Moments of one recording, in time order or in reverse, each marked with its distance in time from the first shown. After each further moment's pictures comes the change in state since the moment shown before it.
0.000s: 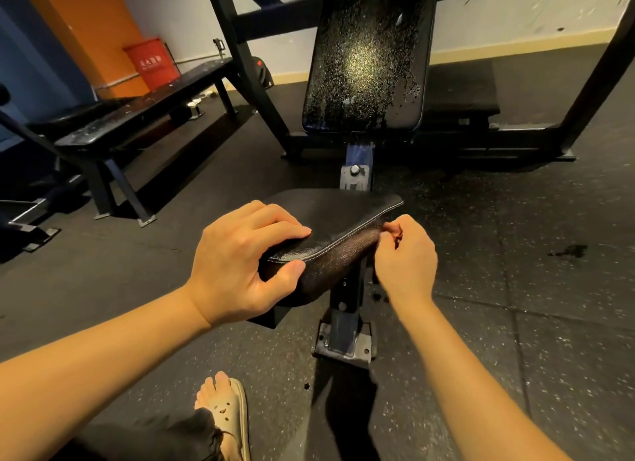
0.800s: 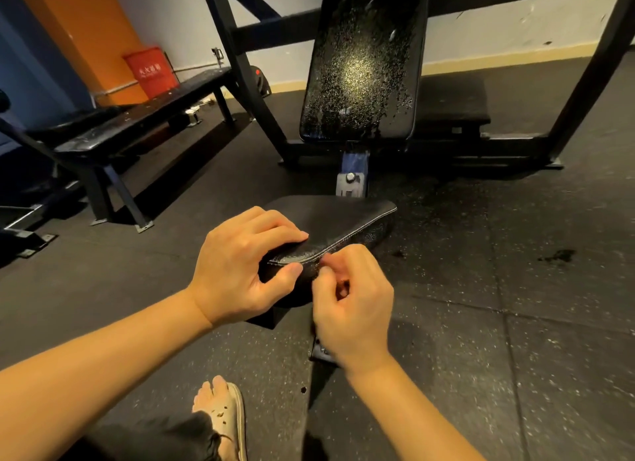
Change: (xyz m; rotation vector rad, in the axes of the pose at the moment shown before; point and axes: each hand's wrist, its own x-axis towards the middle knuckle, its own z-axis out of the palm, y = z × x) left_hand 0.000 0.001 -0.002 -0.004 -0.023 -0.003; right_hand -0.081 -0.060 -0.008 0.280 0.007 -0.311
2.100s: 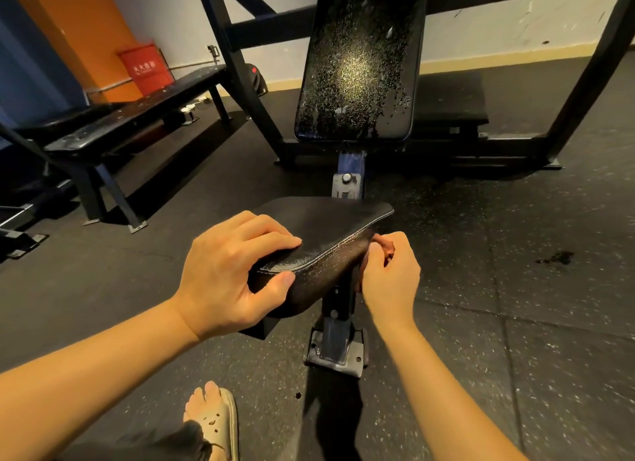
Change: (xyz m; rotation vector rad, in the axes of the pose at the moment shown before) left_hand 0.000 0.000 0.002 0.012 0.008 -0.017; right_hand 0.043 0.077 -0.004 -0.027 0.088 0.336
